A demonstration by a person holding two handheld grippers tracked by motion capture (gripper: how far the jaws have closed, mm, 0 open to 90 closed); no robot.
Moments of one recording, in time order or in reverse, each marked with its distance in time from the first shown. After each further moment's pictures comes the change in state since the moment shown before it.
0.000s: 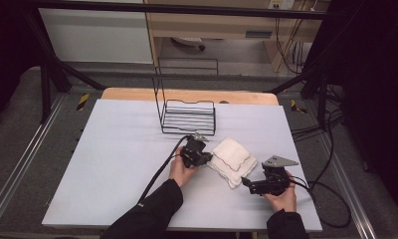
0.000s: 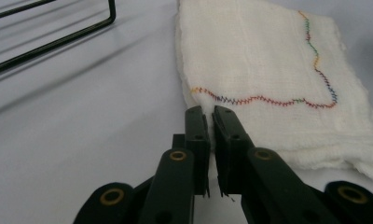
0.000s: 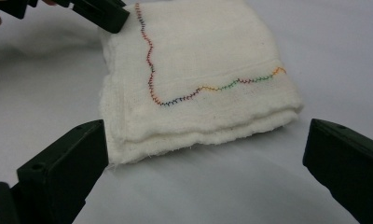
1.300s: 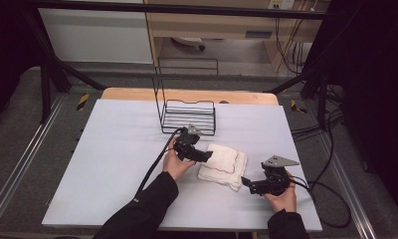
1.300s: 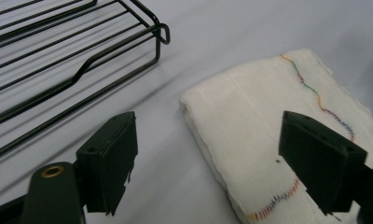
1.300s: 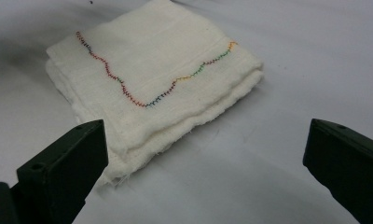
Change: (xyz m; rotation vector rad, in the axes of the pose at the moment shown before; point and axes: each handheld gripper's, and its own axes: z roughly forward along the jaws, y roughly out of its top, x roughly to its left) left arm 0.015 0.020 -0.015 -0.056 0.070 0.054; right arm 0.000 0.000 -0.001 -0.011 0.013 0.001
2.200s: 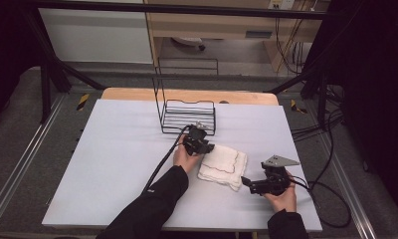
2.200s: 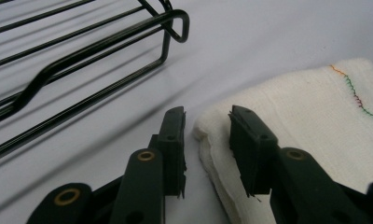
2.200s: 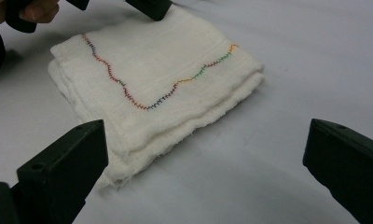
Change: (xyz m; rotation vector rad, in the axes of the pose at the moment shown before) left arm 0.010 0.004 0.046 0.044 -0.007 -0.062; right arm 0.000 0.001 0.000 -0.007 0.005 0.003
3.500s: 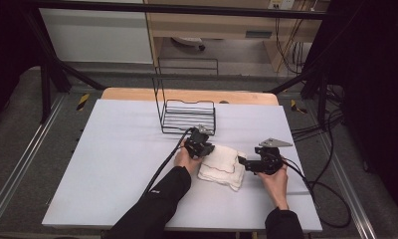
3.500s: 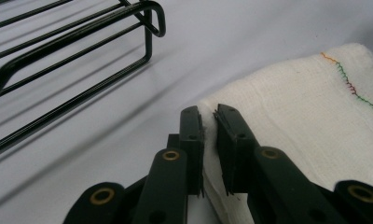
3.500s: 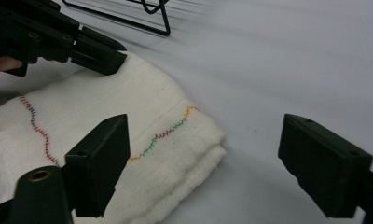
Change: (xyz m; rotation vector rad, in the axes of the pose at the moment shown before) left arm -0.007 -0.005 0.002 -0.008 0.000 0.054; right arm -0.028 0.036 0.041 -0.025 -0.037 0.057
